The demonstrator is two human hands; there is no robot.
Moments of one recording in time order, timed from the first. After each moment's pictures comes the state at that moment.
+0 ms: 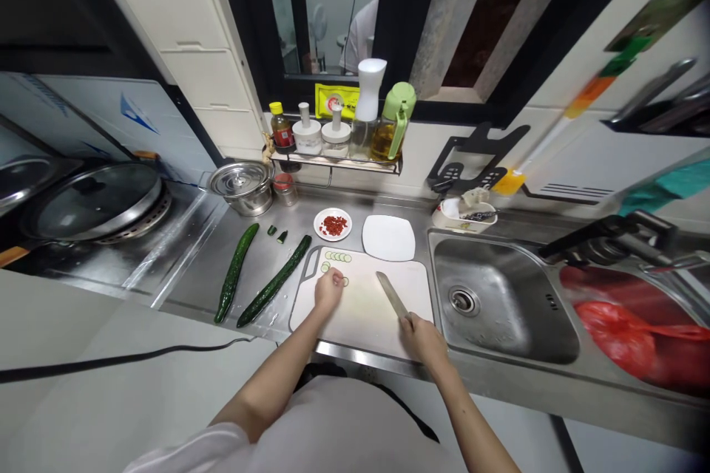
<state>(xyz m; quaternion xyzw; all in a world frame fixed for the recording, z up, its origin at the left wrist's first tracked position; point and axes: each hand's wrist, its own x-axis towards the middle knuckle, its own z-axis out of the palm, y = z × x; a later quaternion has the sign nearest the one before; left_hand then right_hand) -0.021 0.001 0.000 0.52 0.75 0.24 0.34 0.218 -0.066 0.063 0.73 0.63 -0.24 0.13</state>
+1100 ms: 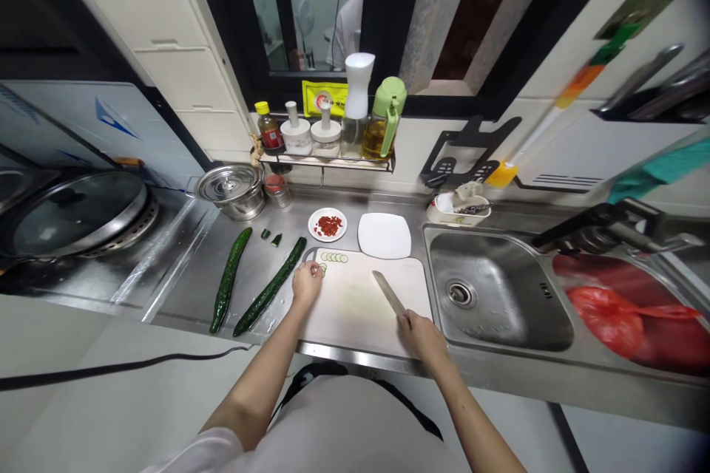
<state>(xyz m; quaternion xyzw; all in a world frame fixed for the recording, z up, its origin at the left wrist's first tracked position) -0.070 0.022 0.007 0.54 0.79 0.19 0.23 0.217 -0.064 0.062 0.73 0.63 -0.24 0.13</state>
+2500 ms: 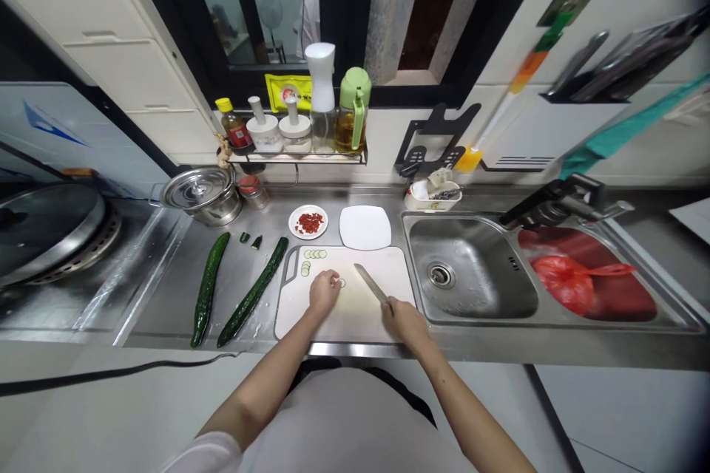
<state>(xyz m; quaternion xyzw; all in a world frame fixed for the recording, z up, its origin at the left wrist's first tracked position) 0.006 0.003 0.001 0.61 0.70 0.16 0.33 0.216 -0.064 0.065 0.72 0.64 -0.24 0.13</state>
